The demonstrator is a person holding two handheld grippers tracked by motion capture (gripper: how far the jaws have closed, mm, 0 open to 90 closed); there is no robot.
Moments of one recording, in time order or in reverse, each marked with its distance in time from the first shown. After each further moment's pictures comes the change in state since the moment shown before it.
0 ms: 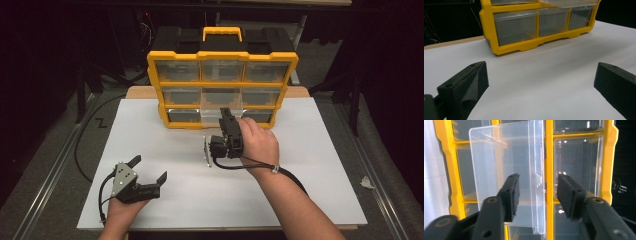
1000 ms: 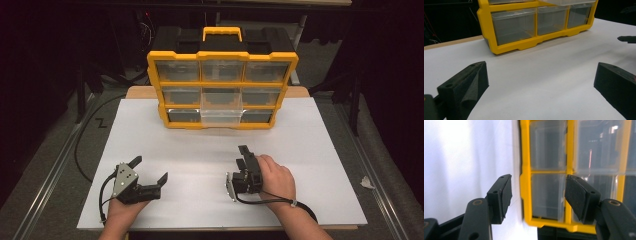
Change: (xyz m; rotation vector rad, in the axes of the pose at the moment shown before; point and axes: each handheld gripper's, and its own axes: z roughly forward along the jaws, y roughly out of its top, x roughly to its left) left arm -0.002 0.000 0.000 0.007 -0.004 0.014; right arm 0.094 -0.057 -0.046 -0.001 0.174 0.016
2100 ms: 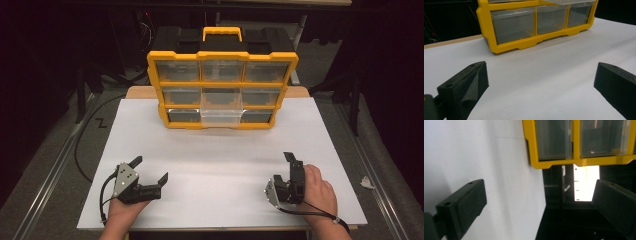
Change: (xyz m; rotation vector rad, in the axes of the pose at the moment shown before) left arm 0.000 0.000 0.001 0.007 0.000 -0.002; right arm 0.010 -0.097 -0.034 0.136 0.004 0.075
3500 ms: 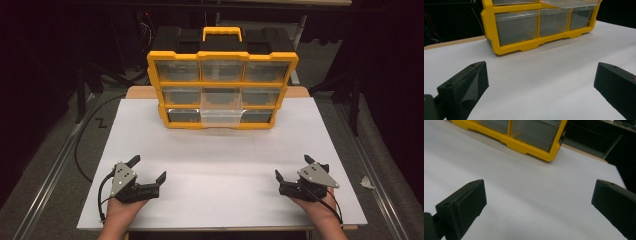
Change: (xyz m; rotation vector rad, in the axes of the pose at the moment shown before) left arm 0.004 0.002 -0.002 -0.015 0.007 -0.017; right arm -0.025 -0.047 -0.004 -0.117 0.265 1.086
